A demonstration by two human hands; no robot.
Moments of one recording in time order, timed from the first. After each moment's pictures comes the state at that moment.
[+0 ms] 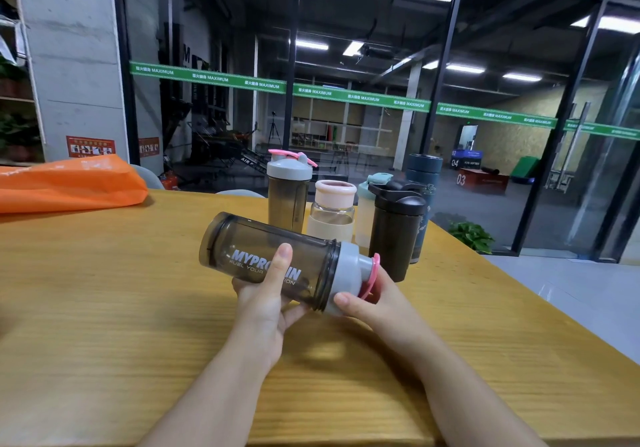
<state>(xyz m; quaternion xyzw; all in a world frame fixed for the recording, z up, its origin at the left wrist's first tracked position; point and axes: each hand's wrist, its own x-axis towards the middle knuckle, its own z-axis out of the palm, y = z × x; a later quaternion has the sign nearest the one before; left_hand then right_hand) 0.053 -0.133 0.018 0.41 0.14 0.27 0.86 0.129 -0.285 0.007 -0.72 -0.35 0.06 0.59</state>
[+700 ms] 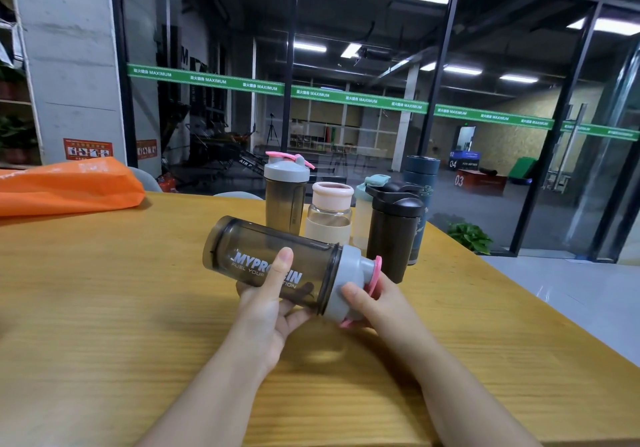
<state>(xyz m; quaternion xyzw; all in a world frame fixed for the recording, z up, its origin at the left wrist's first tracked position) 0.052 -0.133 0.018 0.41 0.09 0.22 0.88 0.123 -0.281 0.014 -0.70 -0.32 0.08 0.63</state>
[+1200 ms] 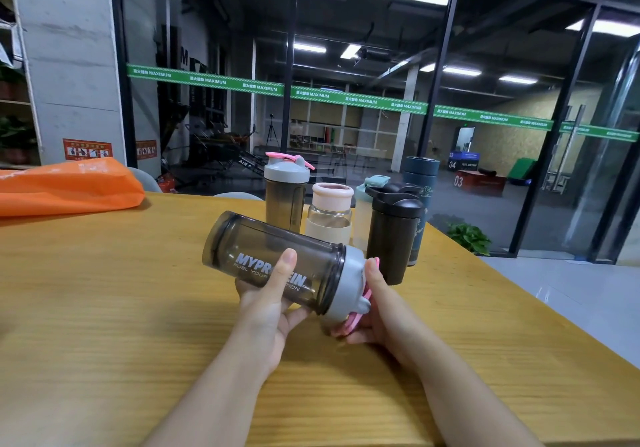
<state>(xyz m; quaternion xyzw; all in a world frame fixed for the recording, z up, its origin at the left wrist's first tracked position) 0.053 -0.135 0.018 0.40 0.08 0.24 0.88 0.125 -0.280 0.019 -0.72 -0.23 0.22 0.62</state>
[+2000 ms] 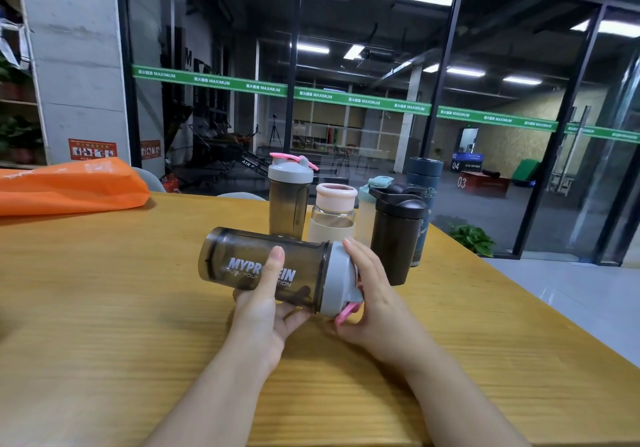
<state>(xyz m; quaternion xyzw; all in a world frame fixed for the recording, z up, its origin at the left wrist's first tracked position) 0.051 -0.129 0.018 0.36 0.14 0.22 0.89 0.123 -0.281 0.013 -0.78 -0.49 -0.17 0.36</state>
